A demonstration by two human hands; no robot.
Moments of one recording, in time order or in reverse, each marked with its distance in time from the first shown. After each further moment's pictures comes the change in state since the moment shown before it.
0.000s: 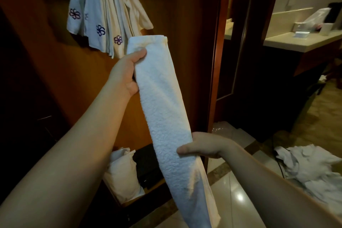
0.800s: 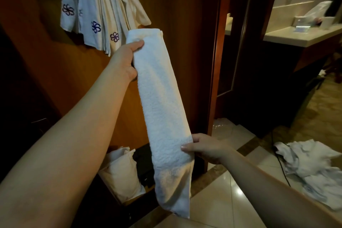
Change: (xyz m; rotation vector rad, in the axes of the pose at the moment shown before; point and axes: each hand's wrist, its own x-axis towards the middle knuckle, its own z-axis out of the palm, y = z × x) left_hand 0.058 0.012 0.000 0.095 0.099 -0.096; right_hand 0.015 0.034 0.004 0.311 0.124 -0.052
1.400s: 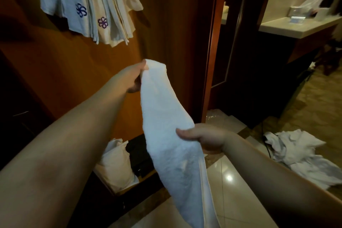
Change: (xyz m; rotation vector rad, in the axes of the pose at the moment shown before) left_hand 0.064 -0.077 -0.010 0.300 -0.024 -0.299; right_hand -0.017 -0.041 -0.001 0.069 -0.163 0.151
